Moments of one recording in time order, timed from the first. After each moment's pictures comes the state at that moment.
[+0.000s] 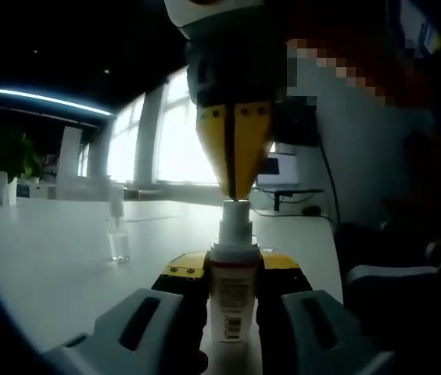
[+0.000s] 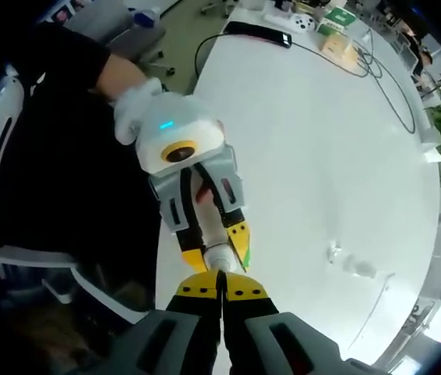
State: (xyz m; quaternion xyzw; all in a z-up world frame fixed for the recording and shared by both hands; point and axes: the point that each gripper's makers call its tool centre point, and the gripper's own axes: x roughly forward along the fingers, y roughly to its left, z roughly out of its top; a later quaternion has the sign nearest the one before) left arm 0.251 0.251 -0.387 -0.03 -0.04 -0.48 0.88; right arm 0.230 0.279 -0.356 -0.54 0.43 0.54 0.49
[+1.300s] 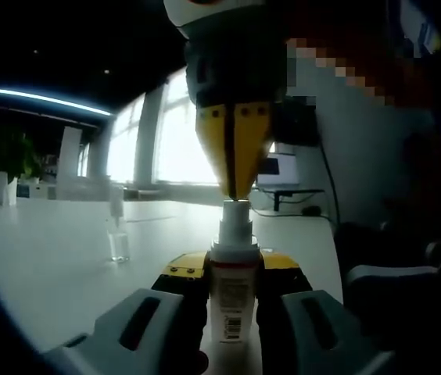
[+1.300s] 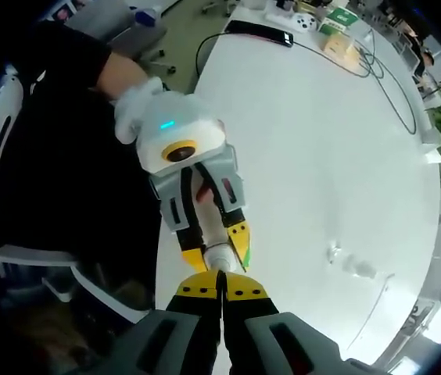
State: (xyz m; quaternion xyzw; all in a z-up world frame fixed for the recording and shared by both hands) left arm 0.250 0.251 -0.386 -0.03 -0.04 -0.48 0.88; right arm 0.230 0.279 -0.356 -0.54 0.43 0.54 0.48
